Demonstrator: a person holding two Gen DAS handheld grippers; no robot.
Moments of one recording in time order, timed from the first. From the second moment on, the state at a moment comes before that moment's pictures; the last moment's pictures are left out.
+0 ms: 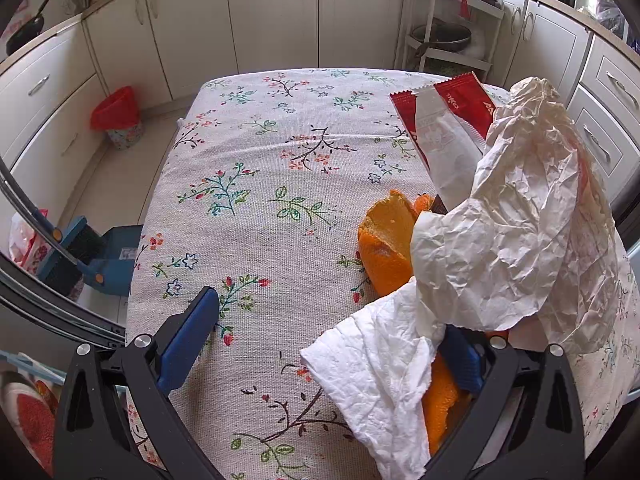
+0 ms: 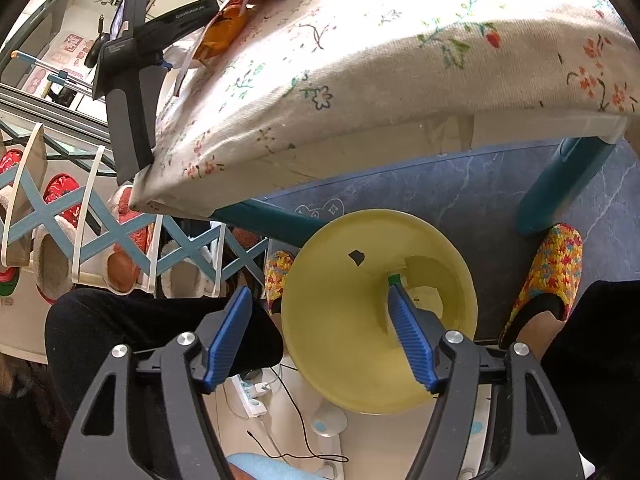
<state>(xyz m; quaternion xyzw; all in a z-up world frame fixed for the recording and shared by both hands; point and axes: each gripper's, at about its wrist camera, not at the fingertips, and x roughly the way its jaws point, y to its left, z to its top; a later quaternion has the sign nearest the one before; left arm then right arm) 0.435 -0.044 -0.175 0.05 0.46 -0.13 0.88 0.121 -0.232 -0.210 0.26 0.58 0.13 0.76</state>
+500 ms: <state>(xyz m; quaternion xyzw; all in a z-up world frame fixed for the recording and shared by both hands) 0.435 -0.045 -0.175 0.05 0.46 -0.12 0.88 0.114 -0.226 -0.207 0.22 0.58 0.11 0.78</state>
